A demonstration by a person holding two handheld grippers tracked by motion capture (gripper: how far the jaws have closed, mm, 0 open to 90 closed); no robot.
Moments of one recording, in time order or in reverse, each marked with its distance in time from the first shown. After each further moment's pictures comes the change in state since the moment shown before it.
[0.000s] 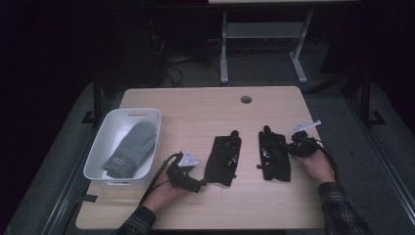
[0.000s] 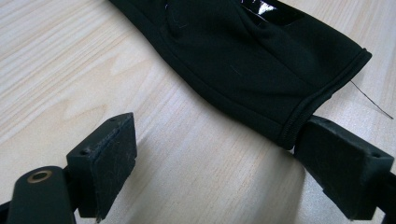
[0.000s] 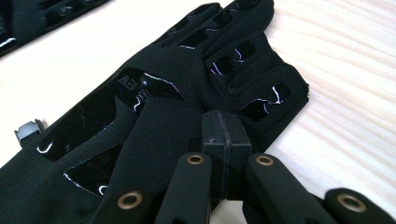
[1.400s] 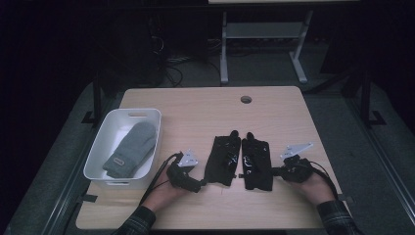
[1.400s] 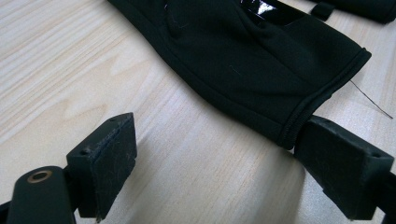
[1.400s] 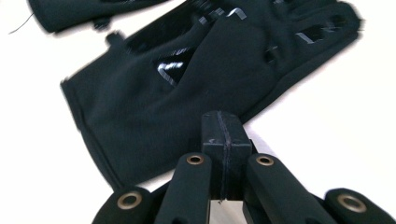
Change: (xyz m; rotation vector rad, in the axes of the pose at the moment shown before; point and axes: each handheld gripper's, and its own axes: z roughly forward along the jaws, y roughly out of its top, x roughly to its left) left arm 0.000 0.000 0.001 -0.007 0.002 0.000; right arm 0.077 -0.029 -0.020 0.053 0.140 -0.154
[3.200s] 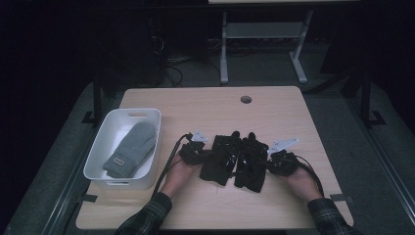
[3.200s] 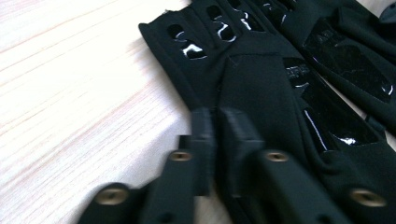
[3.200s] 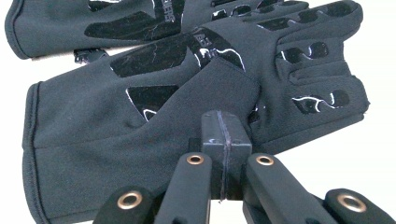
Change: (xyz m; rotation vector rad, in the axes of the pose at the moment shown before) left arm 0.033 0.049 0.037 0.017 0.017 -0.192; right arm 0.001 0.026 0.025 -0.063 -0.023 -0.046
